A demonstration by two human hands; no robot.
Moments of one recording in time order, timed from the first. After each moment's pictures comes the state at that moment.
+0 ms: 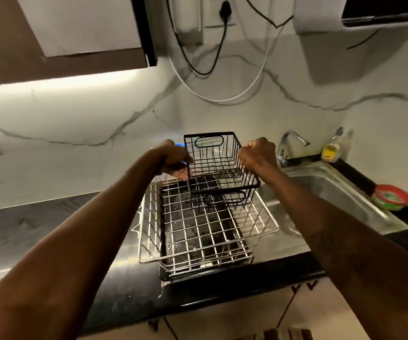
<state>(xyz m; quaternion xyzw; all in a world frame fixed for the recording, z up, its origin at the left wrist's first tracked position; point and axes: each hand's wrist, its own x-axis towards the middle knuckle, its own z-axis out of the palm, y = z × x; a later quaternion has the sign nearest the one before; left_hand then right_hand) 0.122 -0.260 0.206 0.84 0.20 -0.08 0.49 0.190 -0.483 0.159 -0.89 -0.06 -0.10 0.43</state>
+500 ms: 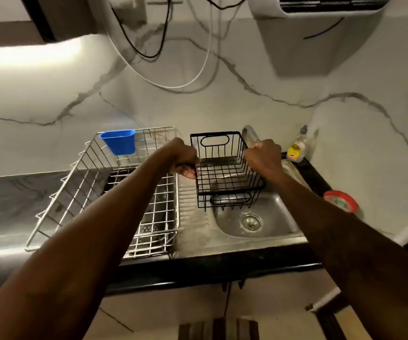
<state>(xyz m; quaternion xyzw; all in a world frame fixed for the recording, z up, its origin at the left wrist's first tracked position) 0.232 -0.493 0.151 0.85 0.22 -0.10 0.48 0.294 -0.715 0.123 -0.89 -0.06 -0.06 0.44</state>
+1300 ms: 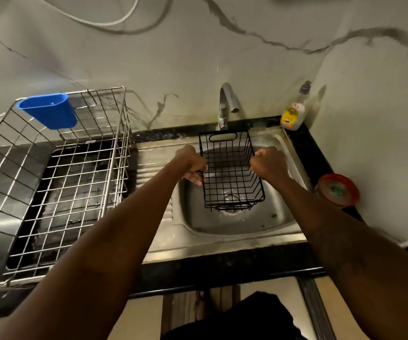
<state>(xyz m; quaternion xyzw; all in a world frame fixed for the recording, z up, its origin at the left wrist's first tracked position) 0.410 -0.578 -0.025 0.81 0.31 -0.21 0.46 0.458 -0.801 -0.041 -0.94 -0.02 0.04 0.34</state>
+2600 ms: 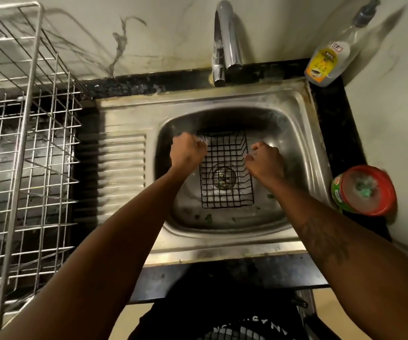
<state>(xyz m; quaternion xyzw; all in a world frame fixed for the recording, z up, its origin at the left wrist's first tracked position) 0.473 -0.601 -0.175 0.89 0.33 -0.07 0.32 0.527 -0.811 -0.193 -0.96 -0.04 0.15 0.22</state>
